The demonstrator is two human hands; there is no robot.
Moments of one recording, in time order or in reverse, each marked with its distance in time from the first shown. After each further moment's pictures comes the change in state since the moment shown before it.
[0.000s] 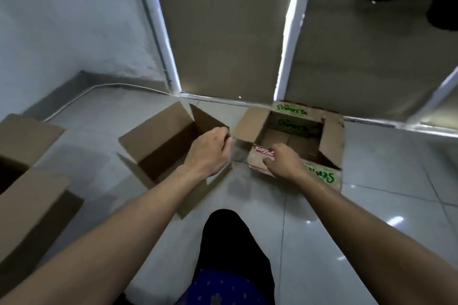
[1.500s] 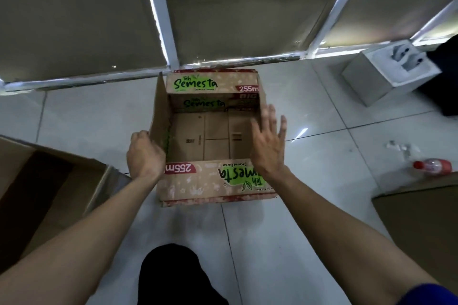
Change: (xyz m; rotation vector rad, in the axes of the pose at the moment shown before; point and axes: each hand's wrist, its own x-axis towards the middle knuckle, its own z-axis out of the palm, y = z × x) left_hand 0.168 0.011 0.229 -0.039 -0.148 -0.364; right_hand 0.077 0.207 0.018 -0.428 0.439 0.405
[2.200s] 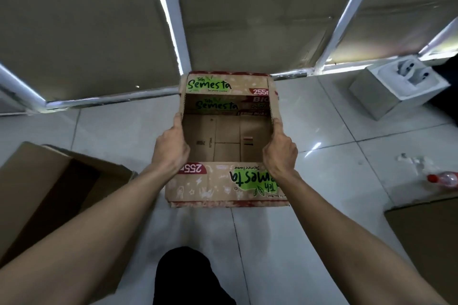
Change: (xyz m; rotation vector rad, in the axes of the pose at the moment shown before) left_hand -0.002 0.047 -0.060 -0.001 -0.177 0.324; right_hand 0.002 -0.009 -0.052 0.403 -0.011 0.365
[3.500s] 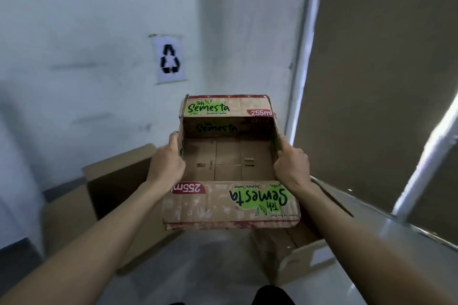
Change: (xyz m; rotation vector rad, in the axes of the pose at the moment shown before) left_hand -0.550 -0.257 -0.353 0.218 0.919 -0.666; right_hand -0.427 -0.388 -0.110 0.445 -0.151 -1.184
